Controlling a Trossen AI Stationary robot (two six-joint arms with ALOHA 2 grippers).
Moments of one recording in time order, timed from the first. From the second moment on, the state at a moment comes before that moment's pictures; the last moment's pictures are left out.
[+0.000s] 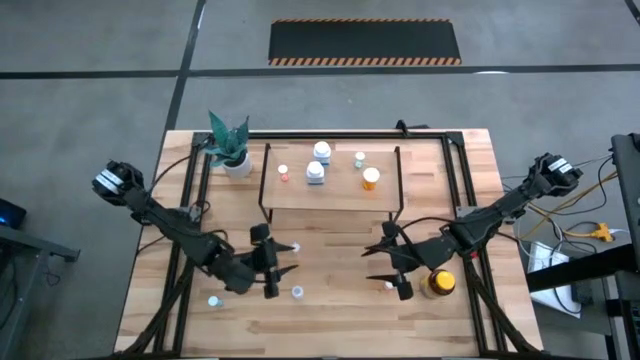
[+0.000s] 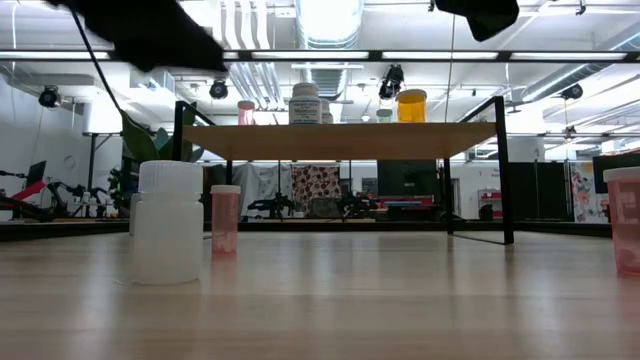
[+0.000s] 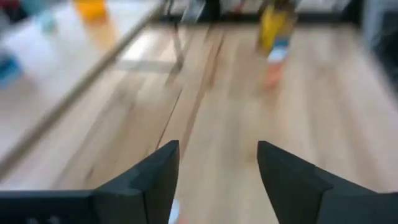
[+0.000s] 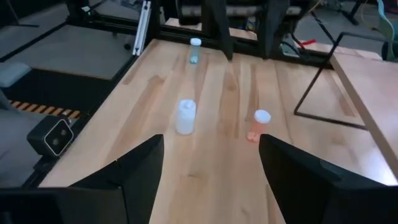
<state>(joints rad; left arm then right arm) -0.61 1.36 0.78 -0.01 -0.76 -0.41 0.53 1.24 0.73 0.12 0.32 0.05</state>
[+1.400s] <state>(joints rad) -0.43 1.57 0.78 -0.14 -0.58 -0.48 0.53 1.24 0.70 0.14 0.32 0.07</state>
